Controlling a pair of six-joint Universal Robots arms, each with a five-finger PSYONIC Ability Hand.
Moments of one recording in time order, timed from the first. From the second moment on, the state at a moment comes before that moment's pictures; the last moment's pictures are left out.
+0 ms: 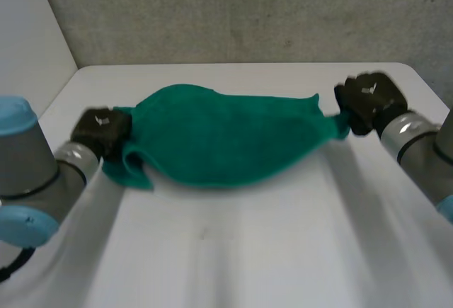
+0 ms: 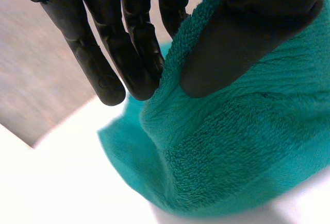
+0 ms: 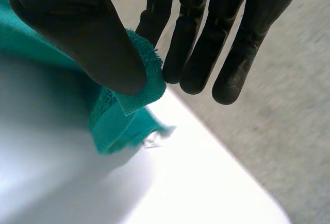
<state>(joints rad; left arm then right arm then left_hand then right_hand) 4.47 -1.99 -1.64 3.37 -1.46 3.53 1.80 -1.20 1.52 -0.16 1.34 2.65 1.13 1.20 1.19 1.20 1.00 0.98 1.17 1.18 1.19 0.97</state>
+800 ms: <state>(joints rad) 4.27 -1.92 -1.84 3.37 -1.77 3.43 1.80 -1.15 1.58 -0.16 1.35 2.60 0.39 0.37 0.37 0.37 0.19 0.98 1.17 1.18 1.19 0.97</state>
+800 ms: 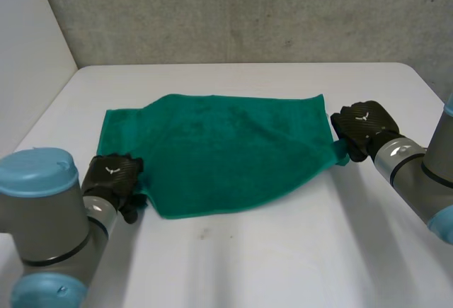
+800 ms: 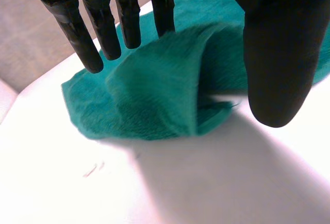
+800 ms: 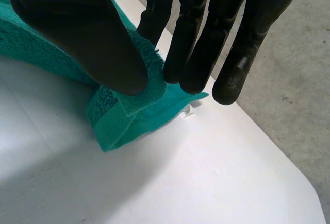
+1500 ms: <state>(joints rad) 4.54 -1.64 -1.78 3.14 -1.60 3.54 1.70 -1.30 1.32 0.50 1.34 2.38 1.09 1.19 1.19 1.19 0.96 0.98 1.17 1.18 1.19 0.97</state>
